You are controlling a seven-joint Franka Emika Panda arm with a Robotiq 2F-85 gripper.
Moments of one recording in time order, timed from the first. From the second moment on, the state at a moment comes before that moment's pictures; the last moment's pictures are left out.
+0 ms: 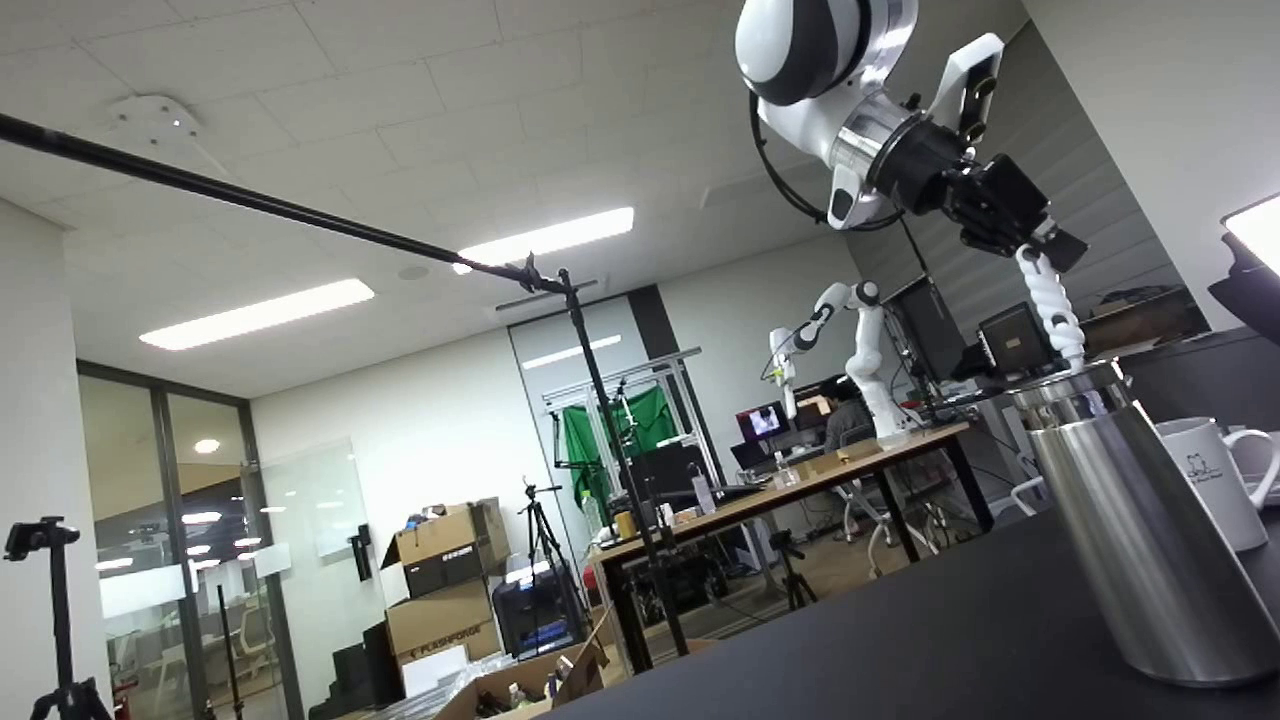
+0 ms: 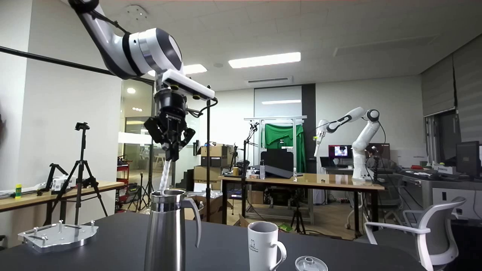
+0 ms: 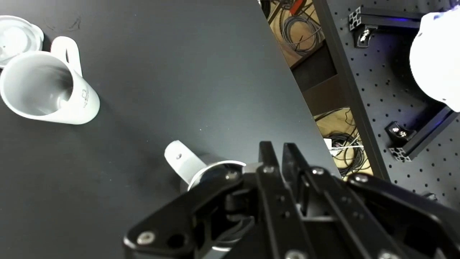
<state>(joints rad) 0.10 0.02 0.10 -2.10 -0.28 1.75 -0.96</state>
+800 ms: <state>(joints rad) 0.13 -0.06 0.14 -2.03 -0.41 1.61 -0.96</state>
